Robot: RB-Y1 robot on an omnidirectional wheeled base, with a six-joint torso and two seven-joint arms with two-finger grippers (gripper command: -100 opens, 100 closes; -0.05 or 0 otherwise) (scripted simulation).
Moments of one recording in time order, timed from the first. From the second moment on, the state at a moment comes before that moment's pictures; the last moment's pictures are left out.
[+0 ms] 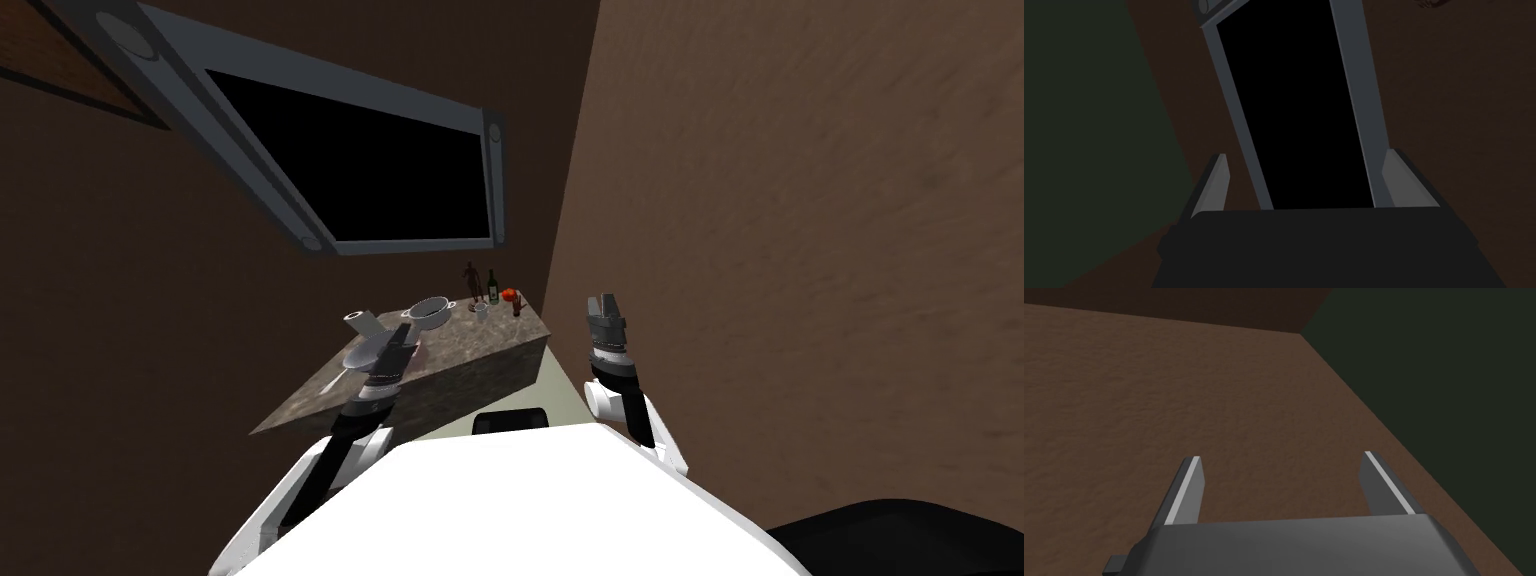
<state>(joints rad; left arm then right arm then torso) 0.57 0.34 0.13 -2.05 -0.03 -0.68 0.02 0.46 -0.04 -0.06 -2.23 0.04 -0.64 0.13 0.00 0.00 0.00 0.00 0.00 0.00</state>
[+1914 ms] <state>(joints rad) 0.72 0.92 0.29 -1.45 -0.27 -0.82 0.45 0.46 -0.04 -0.06 -2.23 0.04 -0.64 0.13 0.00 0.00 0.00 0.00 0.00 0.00</state>
